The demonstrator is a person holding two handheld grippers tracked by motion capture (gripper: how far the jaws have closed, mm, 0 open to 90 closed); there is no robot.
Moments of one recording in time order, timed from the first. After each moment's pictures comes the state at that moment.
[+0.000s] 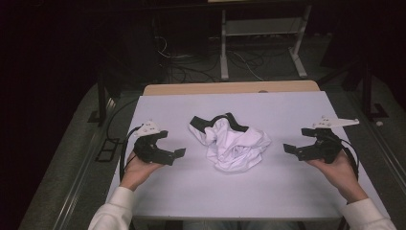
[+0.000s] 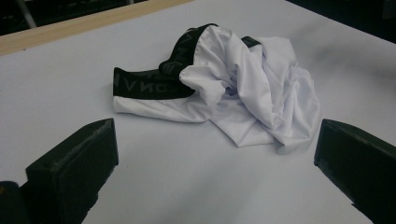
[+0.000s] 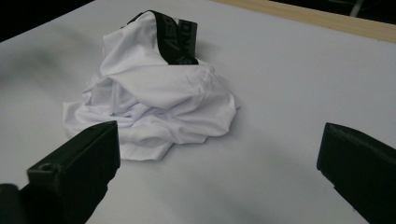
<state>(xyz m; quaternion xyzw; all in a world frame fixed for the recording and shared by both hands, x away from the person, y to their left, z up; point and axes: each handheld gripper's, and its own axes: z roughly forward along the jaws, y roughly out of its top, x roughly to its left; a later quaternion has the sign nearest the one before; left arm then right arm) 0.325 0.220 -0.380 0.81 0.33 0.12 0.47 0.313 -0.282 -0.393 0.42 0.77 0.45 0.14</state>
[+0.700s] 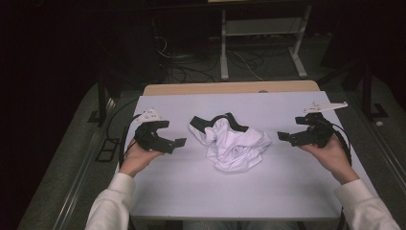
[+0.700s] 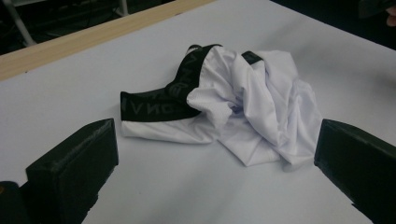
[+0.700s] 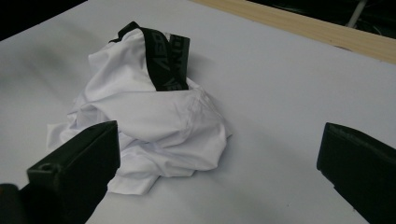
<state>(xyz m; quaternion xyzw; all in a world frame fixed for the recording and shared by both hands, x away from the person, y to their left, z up) 0.353 0.217 -0.359 0.82 0.31 0.11 0.47 0.350 -0.270 -0.378 0.42 0.79 0.44 0.13</state>
